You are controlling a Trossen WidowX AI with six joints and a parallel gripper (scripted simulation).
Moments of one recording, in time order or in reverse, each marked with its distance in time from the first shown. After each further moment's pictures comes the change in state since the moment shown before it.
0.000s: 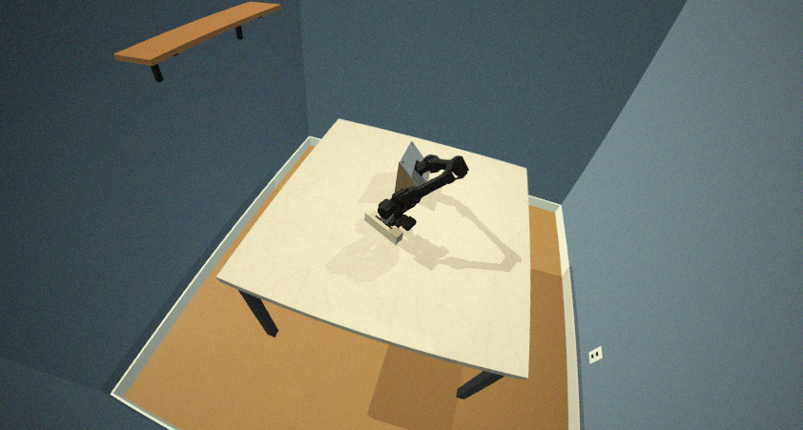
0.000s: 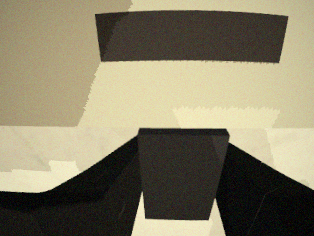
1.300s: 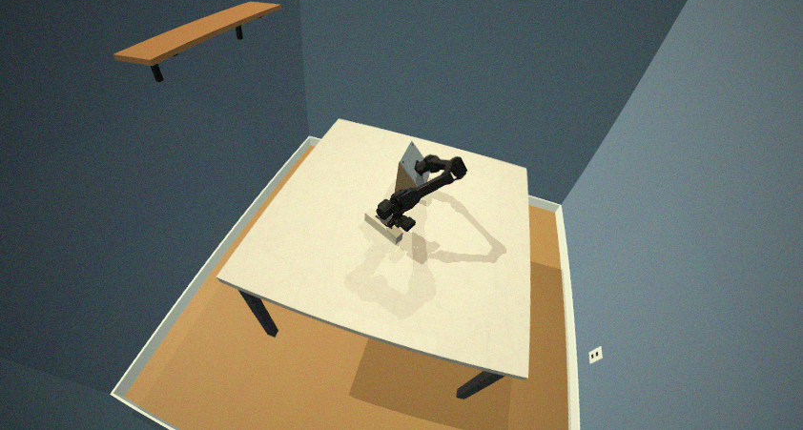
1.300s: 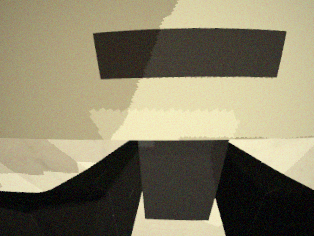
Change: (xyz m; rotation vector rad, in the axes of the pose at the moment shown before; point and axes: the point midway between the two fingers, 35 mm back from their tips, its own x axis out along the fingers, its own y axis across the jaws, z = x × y) arm 0.000 0.000 0.004 0.018 0.019 0.004
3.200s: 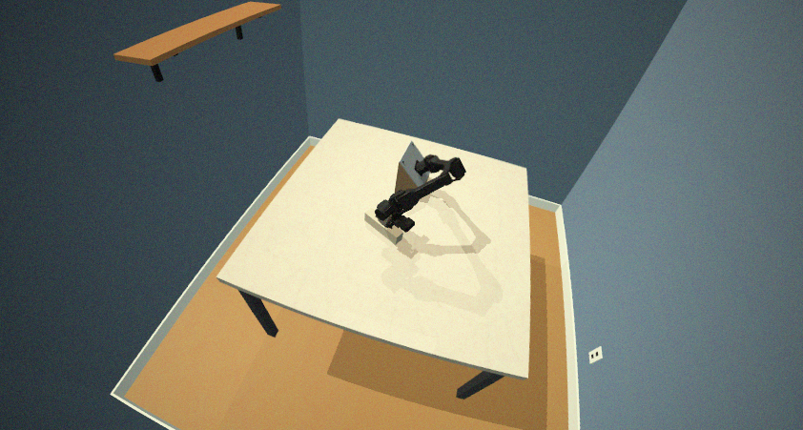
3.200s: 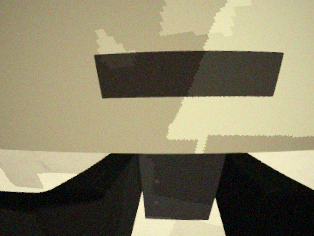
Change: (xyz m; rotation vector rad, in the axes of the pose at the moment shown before) arm -0.002 0.001 0.005 -0.004 0.011 0.000
